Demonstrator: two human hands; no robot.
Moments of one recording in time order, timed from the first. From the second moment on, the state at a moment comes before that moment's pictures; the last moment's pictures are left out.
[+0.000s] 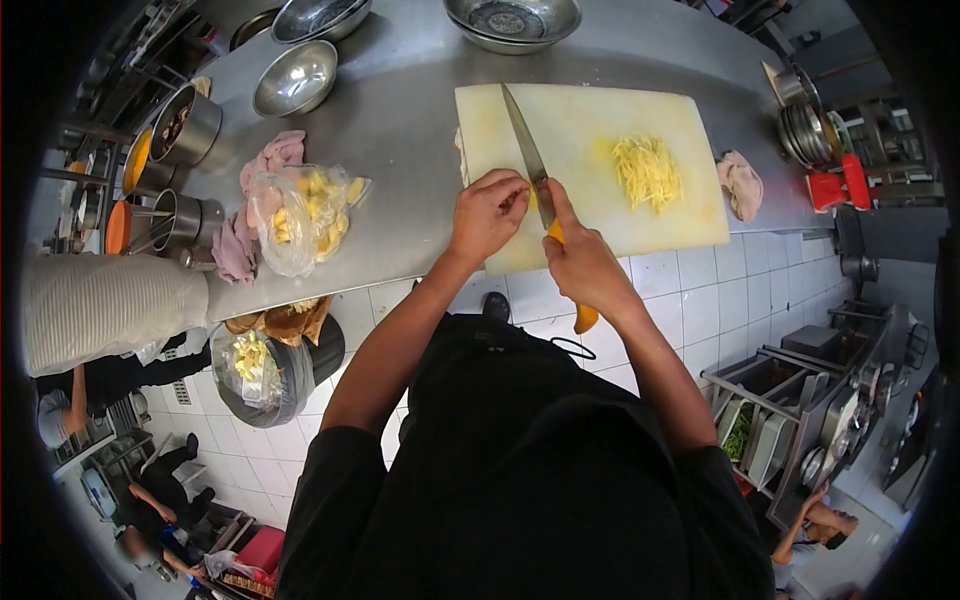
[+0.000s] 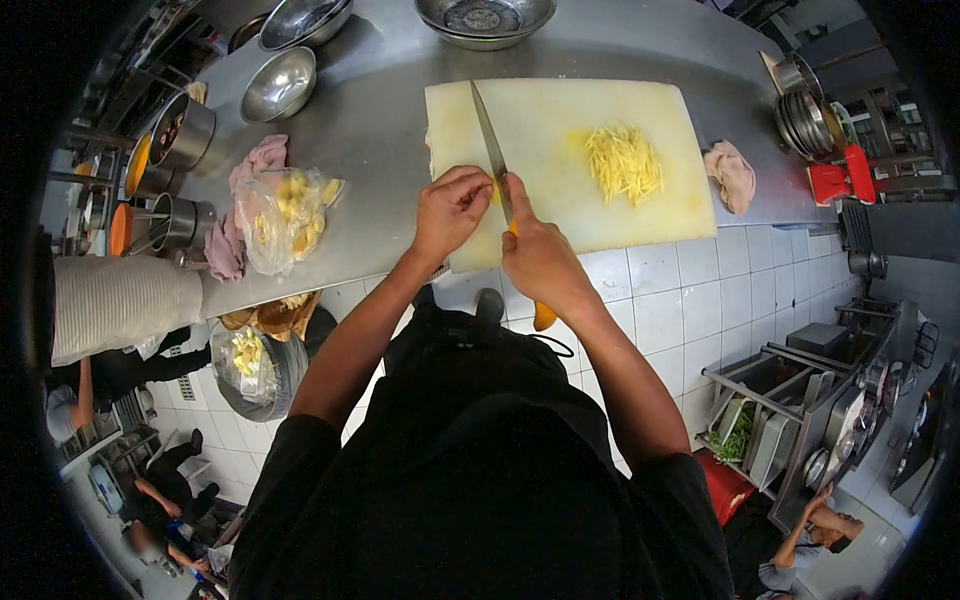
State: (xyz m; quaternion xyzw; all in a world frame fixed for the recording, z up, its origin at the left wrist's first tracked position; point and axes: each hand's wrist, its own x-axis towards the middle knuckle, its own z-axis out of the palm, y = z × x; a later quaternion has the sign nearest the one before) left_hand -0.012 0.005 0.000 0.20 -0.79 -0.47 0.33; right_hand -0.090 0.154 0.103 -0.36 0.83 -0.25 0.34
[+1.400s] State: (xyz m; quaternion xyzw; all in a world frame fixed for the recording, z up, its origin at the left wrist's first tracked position) left_hand -0.013 0.005 -0.003 0.20 -0.79 -0.47 0.35; right_hand -0.094 0.154 0.116 -0.36 0.83 -0.23 0.36
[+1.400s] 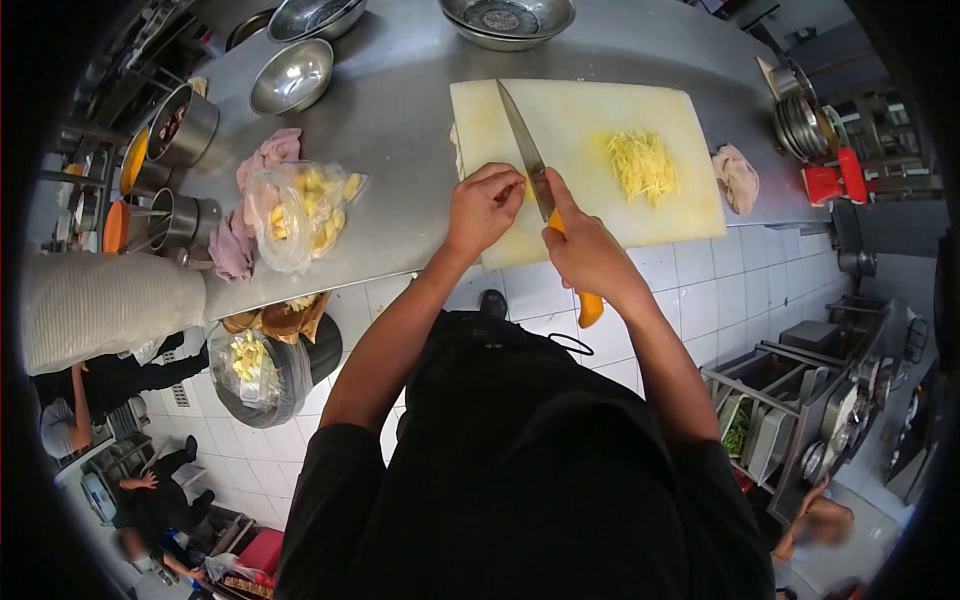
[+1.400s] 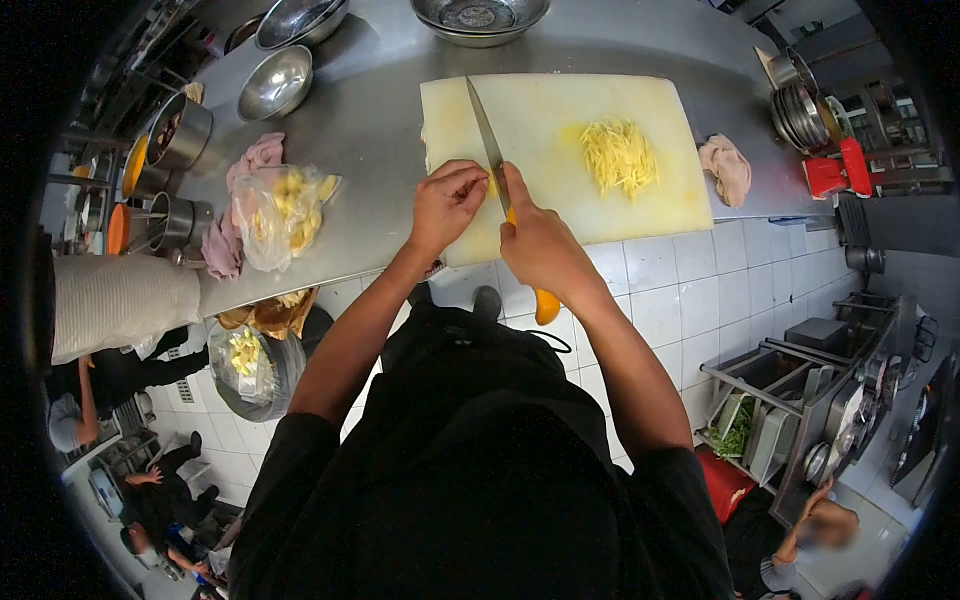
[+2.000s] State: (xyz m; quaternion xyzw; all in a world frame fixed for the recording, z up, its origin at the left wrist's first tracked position) left_hand -0.013 0.005 -0.001 0.20 -0.79 -0.47 0.34; right_hand -0.082 0.156 0.131 -0.35 0.84 -0.21 0.37
